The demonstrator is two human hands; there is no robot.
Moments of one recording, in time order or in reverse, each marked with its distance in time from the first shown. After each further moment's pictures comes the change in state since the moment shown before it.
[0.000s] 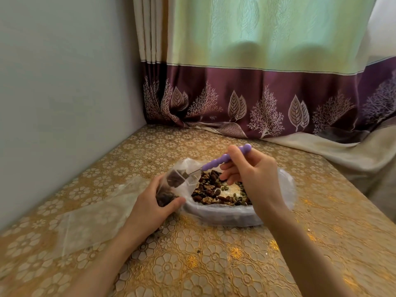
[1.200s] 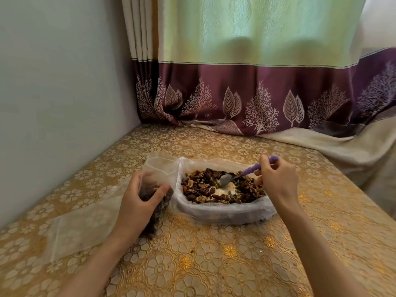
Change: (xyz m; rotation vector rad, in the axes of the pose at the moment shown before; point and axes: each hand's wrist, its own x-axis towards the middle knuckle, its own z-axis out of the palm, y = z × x) left_hand 0.000 0.002 0.003 -0.114 0.214 -0.077; right_hand 0.018 0.058 -0.060 -0.463 0.354 0.136
